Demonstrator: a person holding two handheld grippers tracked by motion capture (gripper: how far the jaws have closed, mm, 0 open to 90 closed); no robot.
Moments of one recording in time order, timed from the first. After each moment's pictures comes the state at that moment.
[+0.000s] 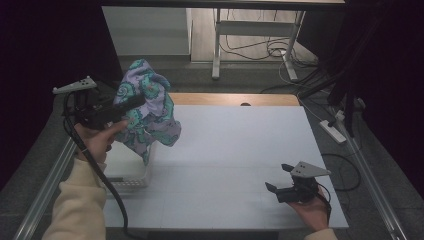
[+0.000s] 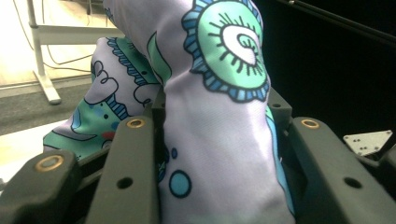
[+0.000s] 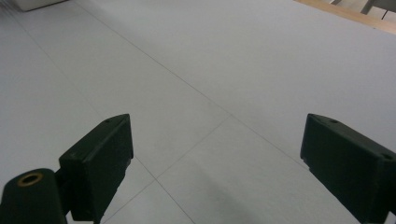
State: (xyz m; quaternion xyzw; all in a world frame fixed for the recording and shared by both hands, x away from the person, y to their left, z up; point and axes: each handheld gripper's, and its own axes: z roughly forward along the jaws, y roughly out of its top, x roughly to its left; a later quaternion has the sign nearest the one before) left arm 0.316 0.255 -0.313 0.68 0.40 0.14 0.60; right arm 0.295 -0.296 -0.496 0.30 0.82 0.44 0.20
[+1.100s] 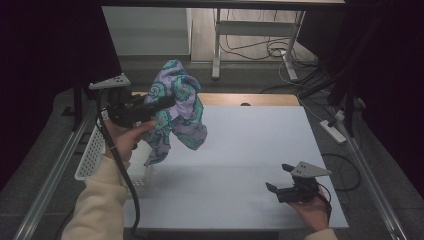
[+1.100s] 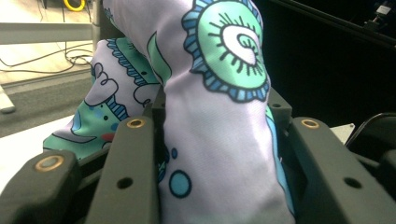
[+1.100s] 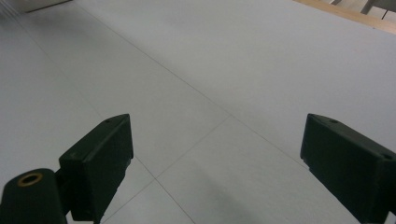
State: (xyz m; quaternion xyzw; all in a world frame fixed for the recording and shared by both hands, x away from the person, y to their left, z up) left arm 0.327 0.193 -0.307 0.71 0.35 0.10 0.61; right arm 0.295 -0.297 -0.496 0.30 0.82 0.44 0.20
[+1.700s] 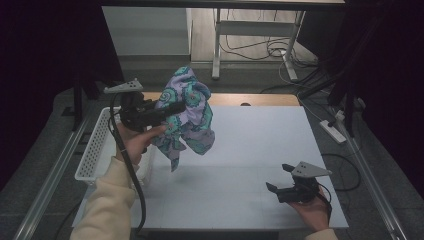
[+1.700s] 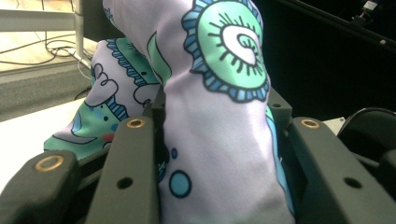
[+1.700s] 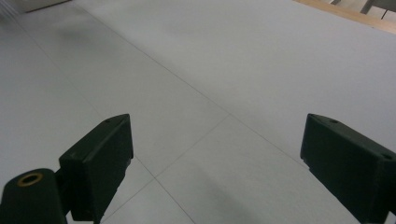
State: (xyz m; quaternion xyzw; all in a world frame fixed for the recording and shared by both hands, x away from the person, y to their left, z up) left arm 0.332 0.174 -0.320 0.71 0.35 0.08 0.60; right arm 0.295 -0.298 -0.496 0.30 0.82 0.44 0.20
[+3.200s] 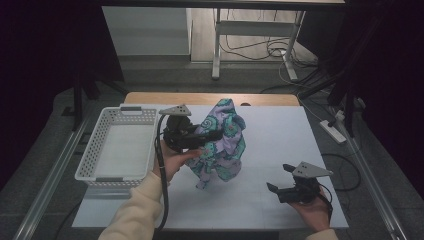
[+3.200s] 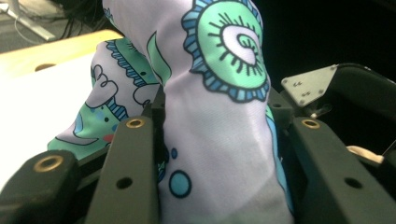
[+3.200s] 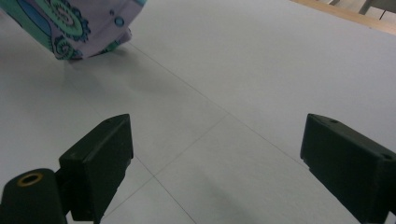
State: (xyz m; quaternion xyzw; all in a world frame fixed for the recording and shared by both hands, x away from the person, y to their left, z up) left arm 0.335 0.088 -0.374 0.77 0.31 0.00 0.57; right arm 0.294 -0.299 -0.496 0.30 0.82 0.45 0.20
